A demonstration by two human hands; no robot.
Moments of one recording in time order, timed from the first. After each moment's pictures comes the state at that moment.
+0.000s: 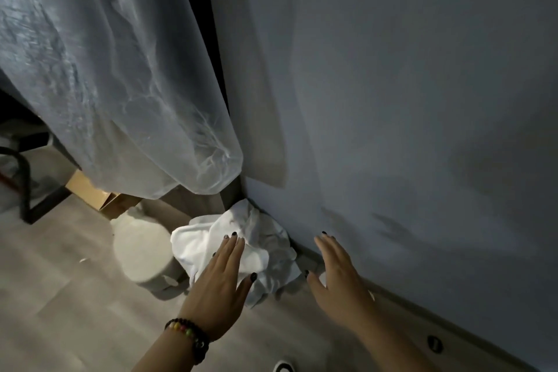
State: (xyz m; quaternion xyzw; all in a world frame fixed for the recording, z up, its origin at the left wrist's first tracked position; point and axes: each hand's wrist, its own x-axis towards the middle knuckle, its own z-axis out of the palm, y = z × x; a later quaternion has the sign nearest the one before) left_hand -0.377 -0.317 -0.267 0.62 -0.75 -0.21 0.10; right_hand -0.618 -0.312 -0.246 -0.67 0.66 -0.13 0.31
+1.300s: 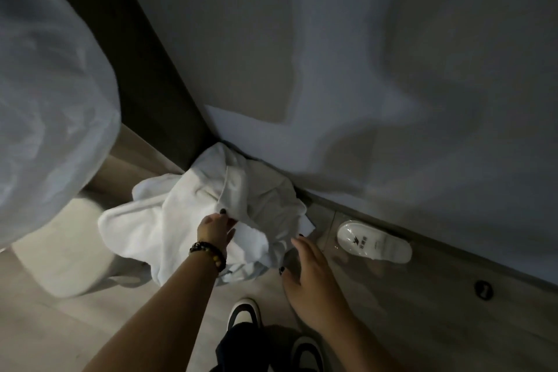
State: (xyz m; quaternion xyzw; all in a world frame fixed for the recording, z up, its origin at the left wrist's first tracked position) left_hand -0.393 -0.582 -0.674 0.73 -0.05 -0.60 0.32; right_hand -0.560 -0.464 -0.578 -0.51 0.71 -0.12 0.48
